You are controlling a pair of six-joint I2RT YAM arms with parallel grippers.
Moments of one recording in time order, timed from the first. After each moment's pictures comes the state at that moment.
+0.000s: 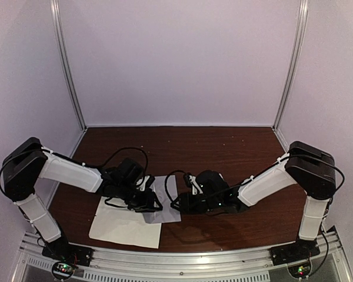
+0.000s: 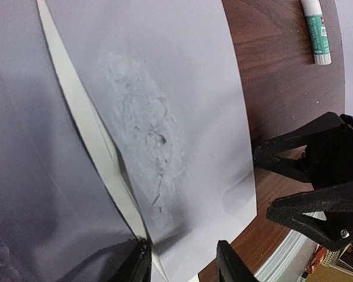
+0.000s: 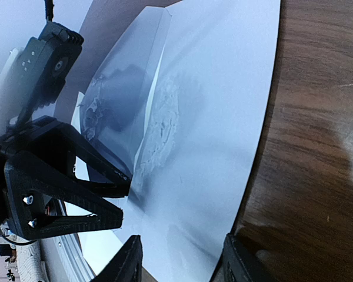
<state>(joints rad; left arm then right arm) -0.83 1.68 0.75 -0.05 0.40 -0.78 1.01 1.89 0.83 0.44 -0.20 0.91</state>
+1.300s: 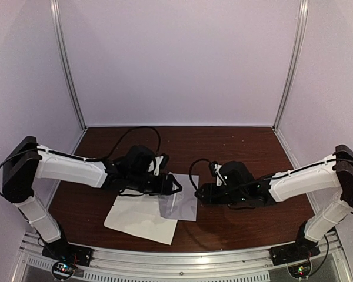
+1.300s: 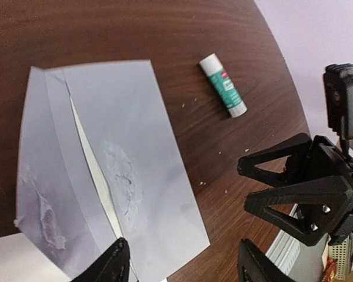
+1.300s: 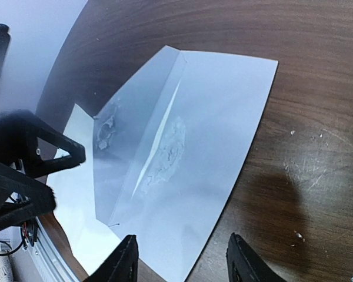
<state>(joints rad) -0.92 1.69 0.92 0.05 0.25 -0.73 0.95 1.53 0.67 0.17 0.01 0.82</state>
